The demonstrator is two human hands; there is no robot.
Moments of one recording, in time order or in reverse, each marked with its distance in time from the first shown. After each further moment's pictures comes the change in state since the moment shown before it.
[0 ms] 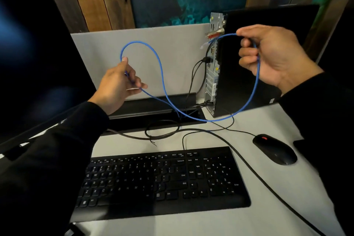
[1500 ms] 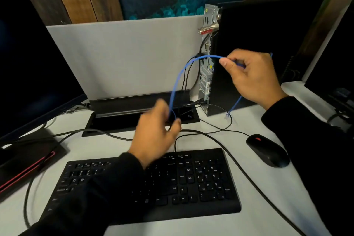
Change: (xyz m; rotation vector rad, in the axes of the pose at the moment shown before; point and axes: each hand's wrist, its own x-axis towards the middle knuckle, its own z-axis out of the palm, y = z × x) left_hand -0.077 -0.078 0.089 0.817 -0.015 0.479; right_hand 0.012 0.057 -0.033 -1.132 -0.045 -0.741
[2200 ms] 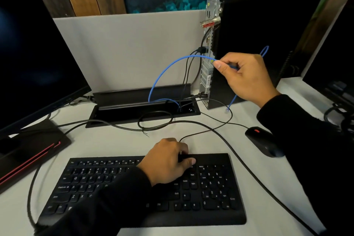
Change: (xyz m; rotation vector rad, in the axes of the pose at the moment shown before) left_hand -0.062 -0.005 0.025 0.128 -0.577 0.009; right_hand -0.014 -0.011 0.007 0.058 -0.083 0.007
